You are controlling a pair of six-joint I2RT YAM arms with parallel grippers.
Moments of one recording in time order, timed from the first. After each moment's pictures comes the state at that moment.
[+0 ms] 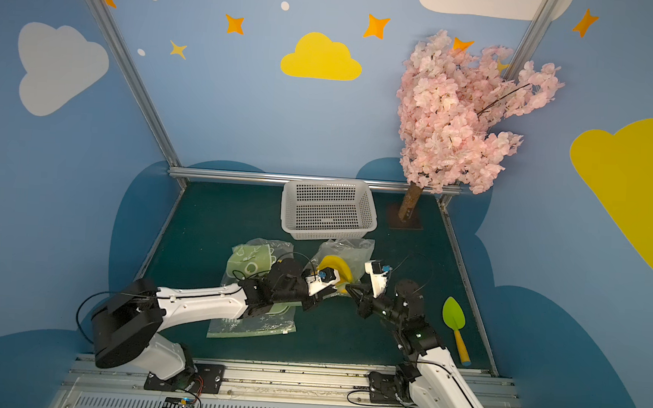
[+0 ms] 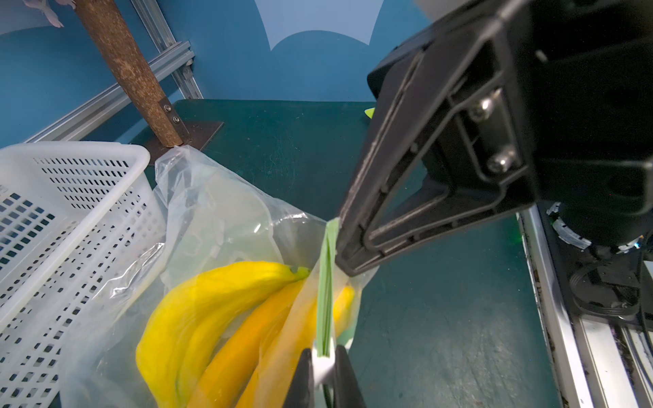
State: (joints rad) left arm -0.96 1.55 0.81 0.27 0.20 0.24; right arm 0.37 0.66 0.31 -0.01 -0.59 0.31
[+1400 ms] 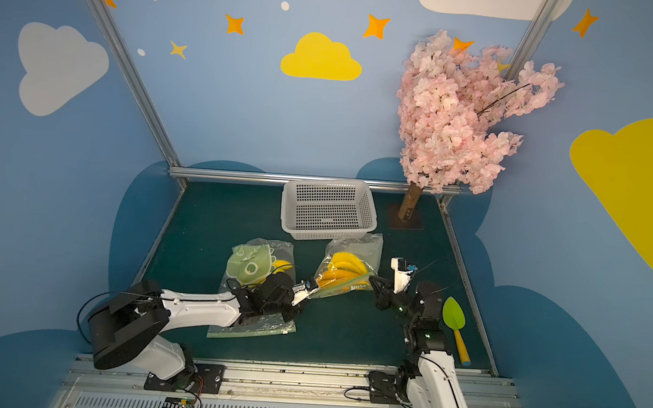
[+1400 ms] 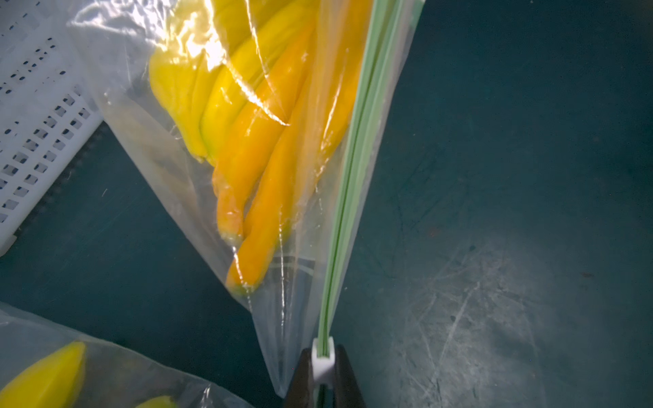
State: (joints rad) left arm -0.92 1.53 0.62 0.17 0.02 0.17; right arm 0.04 0.63 0.27 0.00 -0.66 0.27
